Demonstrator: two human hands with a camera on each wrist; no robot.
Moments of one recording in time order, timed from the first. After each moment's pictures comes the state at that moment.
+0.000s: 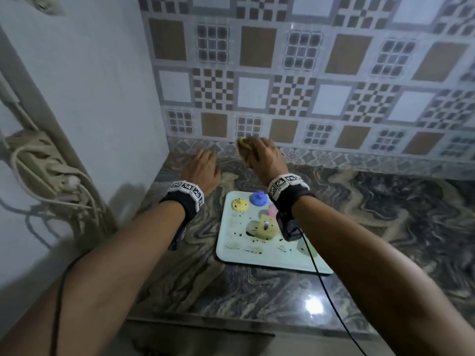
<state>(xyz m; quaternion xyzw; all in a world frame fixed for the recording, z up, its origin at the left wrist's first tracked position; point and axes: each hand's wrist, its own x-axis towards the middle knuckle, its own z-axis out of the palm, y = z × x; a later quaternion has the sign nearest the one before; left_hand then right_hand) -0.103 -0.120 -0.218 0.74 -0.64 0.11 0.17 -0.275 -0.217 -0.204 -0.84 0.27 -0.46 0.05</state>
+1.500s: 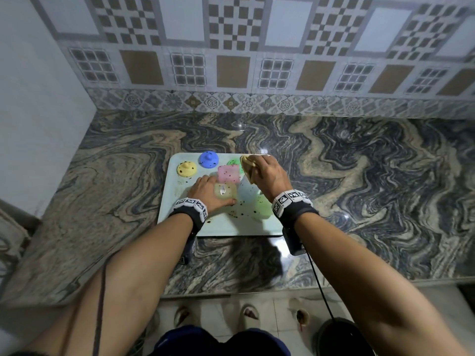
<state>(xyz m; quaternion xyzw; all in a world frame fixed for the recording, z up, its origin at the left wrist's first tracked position) -0.256 -0.176 -0.386 0.77 -0.60 -0.21 0.10 -0.449 -0.250 -0.352 -0.86 0.42 -0.28 0.10</state>
